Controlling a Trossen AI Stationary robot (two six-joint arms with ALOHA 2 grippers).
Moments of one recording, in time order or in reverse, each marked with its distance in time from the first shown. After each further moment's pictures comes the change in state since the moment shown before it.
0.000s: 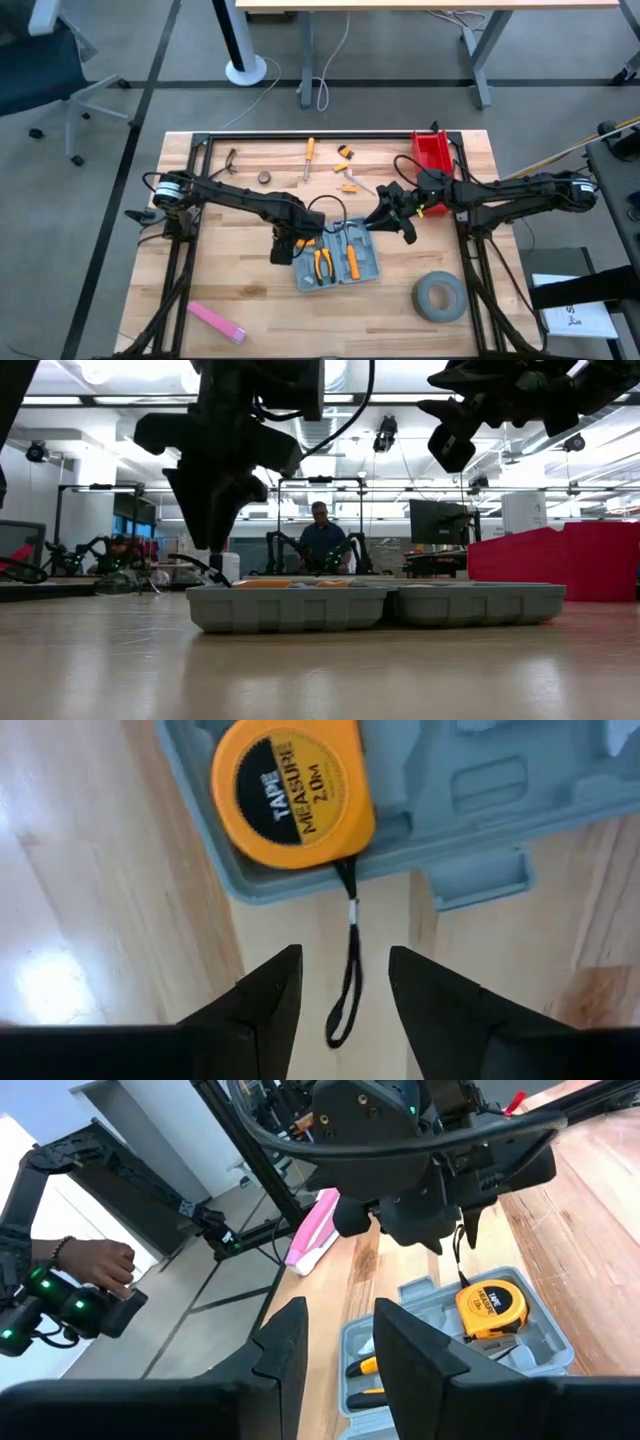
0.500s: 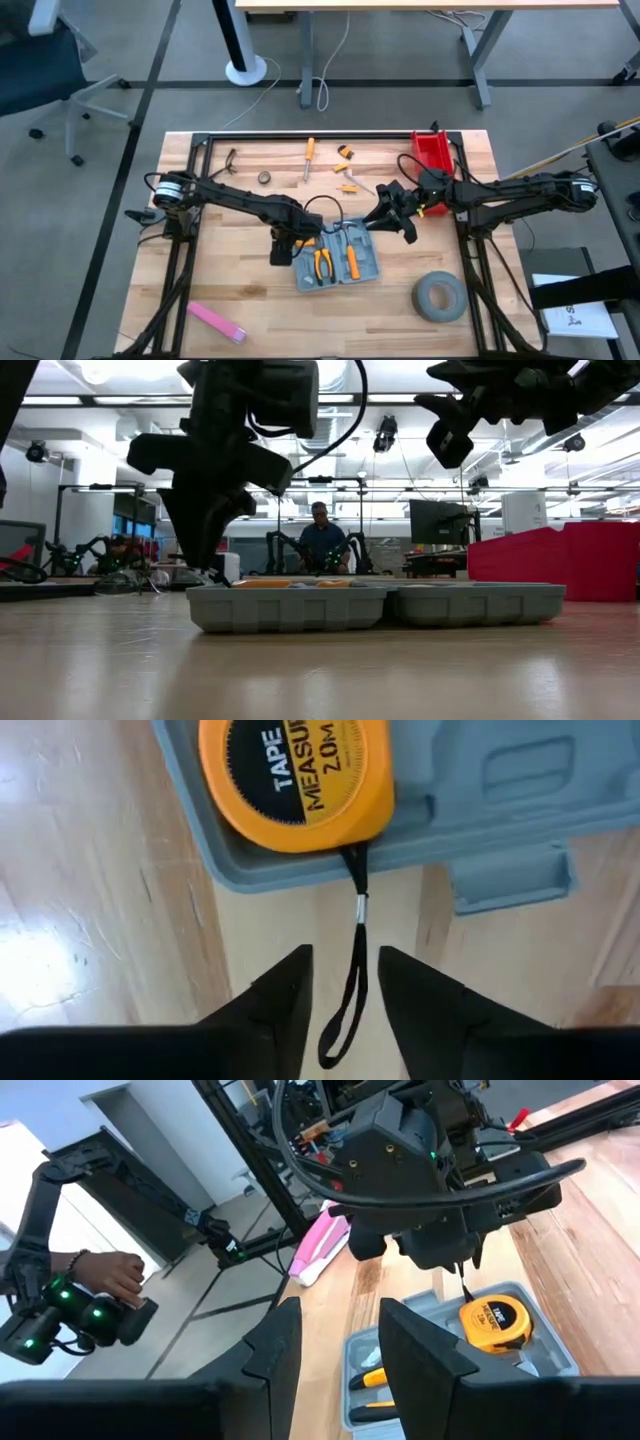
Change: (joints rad) left arm 0.001 0.001 -0.074 0.050 0.003 -0.067; right arm 0.000 -0.001 0.000 0.034 0.000 0.002
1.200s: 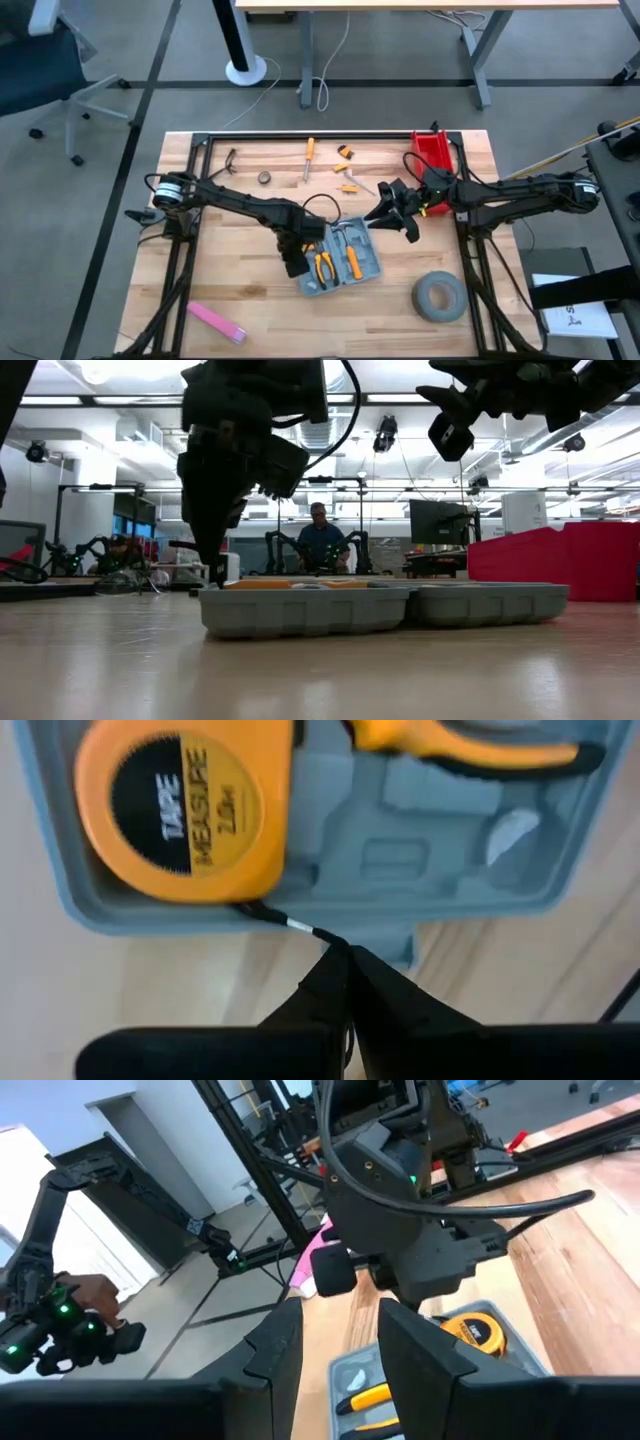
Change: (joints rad) left arm -0.021 0.000 -0.011 0.172 0.271 -0.439; right arm -0.003 -0.033 -0.001 0.001 0.009 -0.012
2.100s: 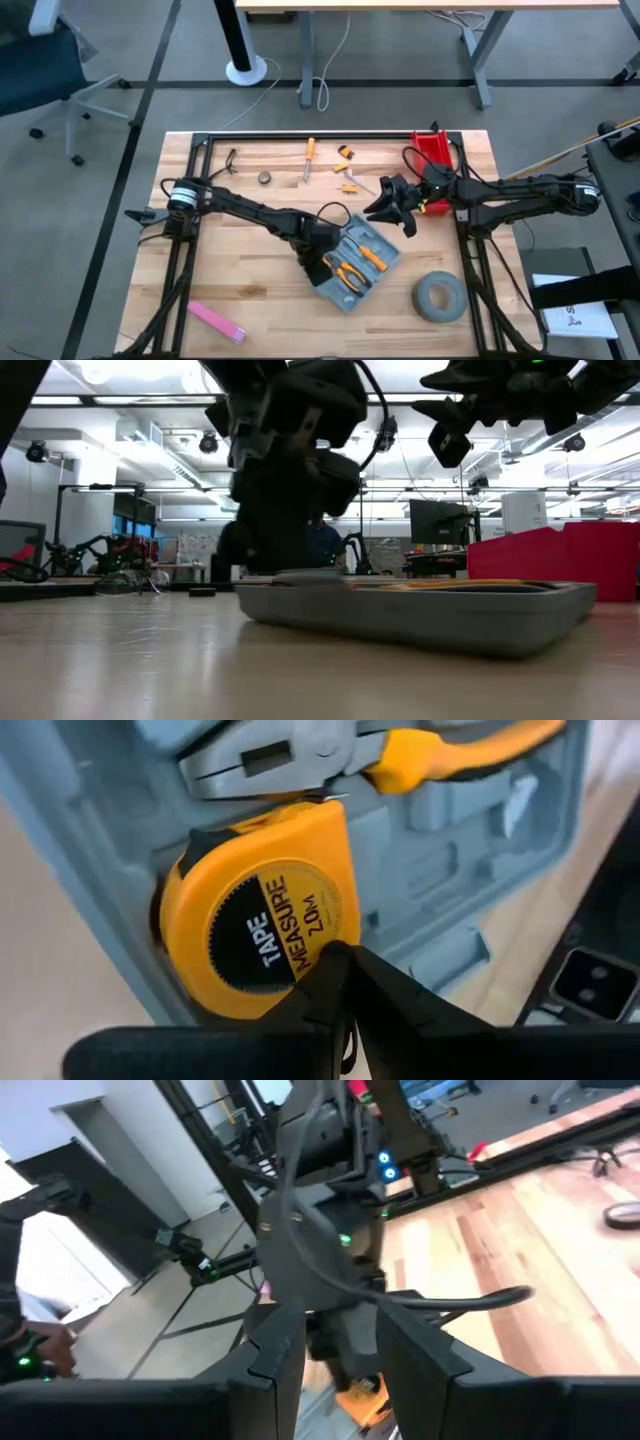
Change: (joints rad) left arm -0.019 0.127 0.000 0.403 0.127 -0.211; right arm -0.054 0.000 0.000 -0.021 0.015 -0.023
